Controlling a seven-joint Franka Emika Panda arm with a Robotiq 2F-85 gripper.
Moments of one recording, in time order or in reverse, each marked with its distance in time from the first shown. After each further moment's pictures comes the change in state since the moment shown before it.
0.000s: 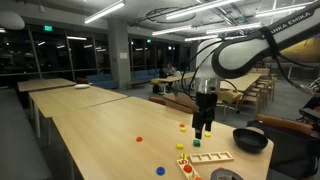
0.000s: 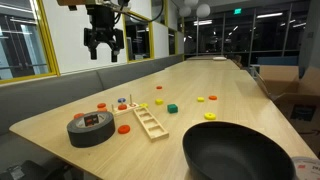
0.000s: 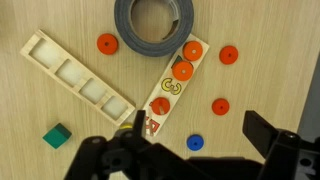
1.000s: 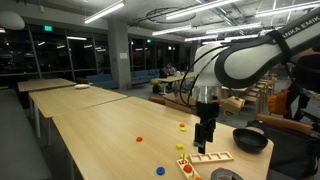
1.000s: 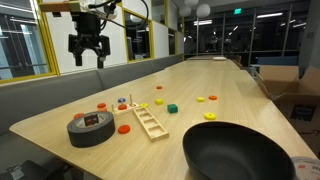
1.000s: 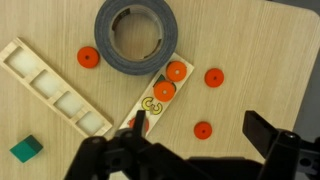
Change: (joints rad) arm 0.050 0.000 0.067 -0.041 0.019 0.004 0.013
